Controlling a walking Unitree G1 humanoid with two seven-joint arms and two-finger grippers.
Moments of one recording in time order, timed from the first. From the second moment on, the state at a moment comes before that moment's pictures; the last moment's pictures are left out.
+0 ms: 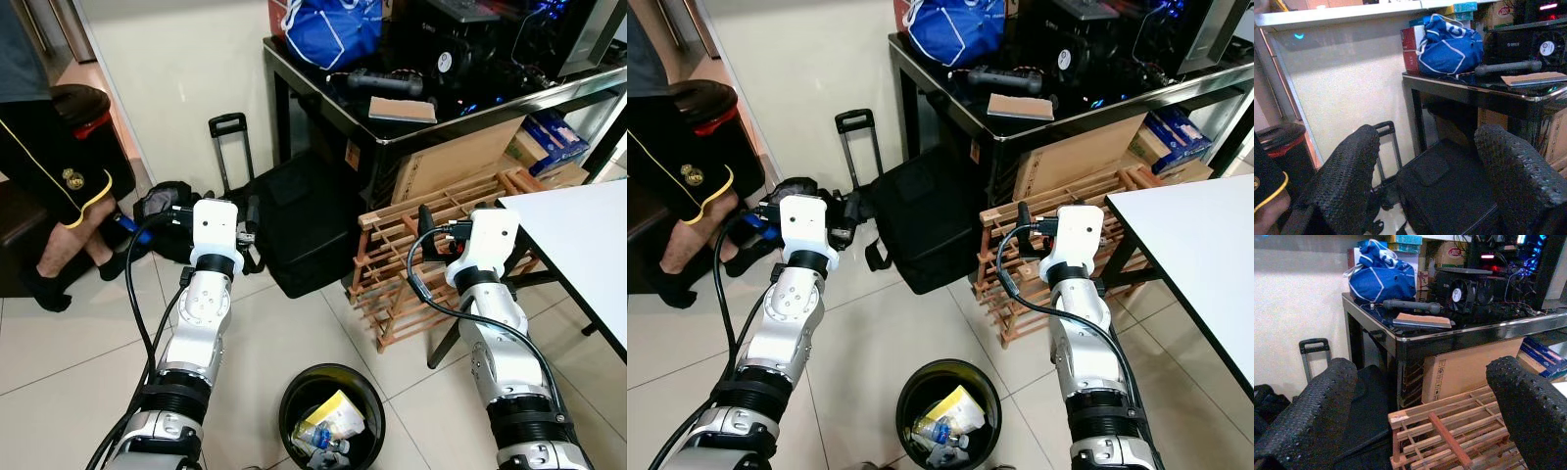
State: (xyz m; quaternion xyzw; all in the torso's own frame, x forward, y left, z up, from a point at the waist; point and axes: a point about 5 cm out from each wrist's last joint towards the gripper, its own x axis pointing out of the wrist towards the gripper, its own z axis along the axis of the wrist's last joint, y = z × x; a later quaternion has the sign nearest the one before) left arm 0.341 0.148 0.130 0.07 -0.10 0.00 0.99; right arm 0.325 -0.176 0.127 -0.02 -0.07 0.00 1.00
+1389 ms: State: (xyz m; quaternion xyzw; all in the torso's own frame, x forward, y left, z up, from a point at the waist) left arm 0.329 0.148 0.124 0.07 -0.08 0.00 0.99; right arm 0.316 -0.178 0.122 -0.02 -0.05 0.00 1.00
